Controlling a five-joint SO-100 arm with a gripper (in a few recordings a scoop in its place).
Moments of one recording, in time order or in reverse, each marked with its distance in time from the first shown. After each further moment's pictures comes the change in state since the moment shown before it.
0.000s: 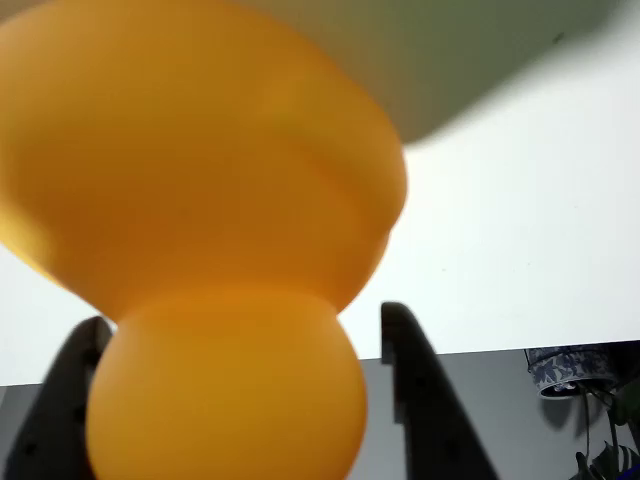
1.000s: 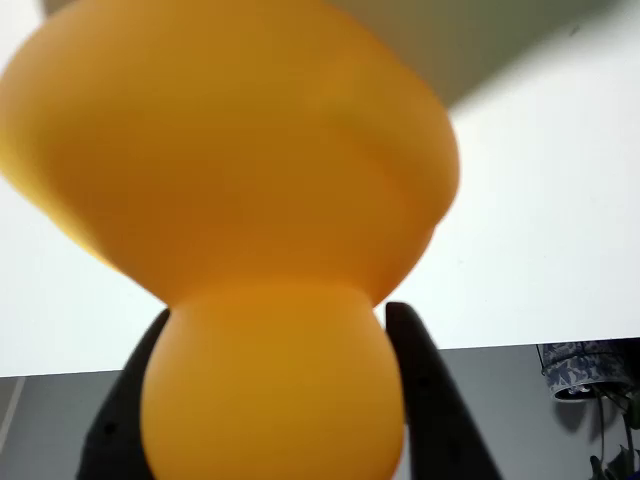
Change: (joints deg) arm 0.1 0.3 -2.0 0.0 0.0
